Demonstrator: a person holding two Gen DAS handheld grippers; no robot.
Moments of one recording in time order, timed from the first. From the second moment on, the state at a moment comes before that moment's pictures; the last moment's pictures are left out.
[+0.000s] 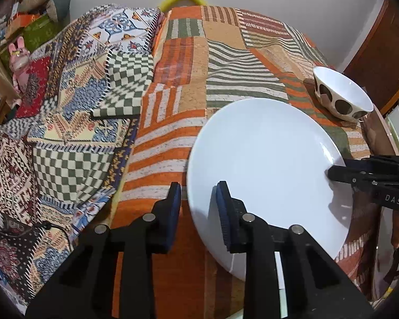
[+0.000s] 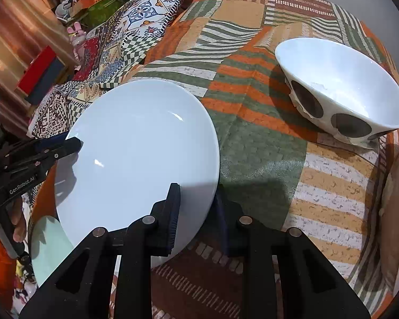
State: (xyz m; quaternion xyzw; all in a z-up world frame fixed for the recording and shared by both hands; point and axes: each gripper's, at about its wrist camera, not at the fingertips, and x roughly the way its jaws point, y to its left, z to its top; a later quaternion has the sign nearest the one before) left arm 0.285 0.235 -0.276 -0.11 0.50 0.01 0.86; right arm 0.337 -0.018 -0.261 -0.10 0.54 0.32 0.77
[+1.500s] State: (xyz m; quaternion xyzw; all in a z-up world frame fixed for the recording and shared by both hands) left arm 0.191 0.144 -0.137 -0.07 0.38 0.00 0.92; right arm 0.260 -0.105 -0.154 -0.05 0.41 0.32 0.85
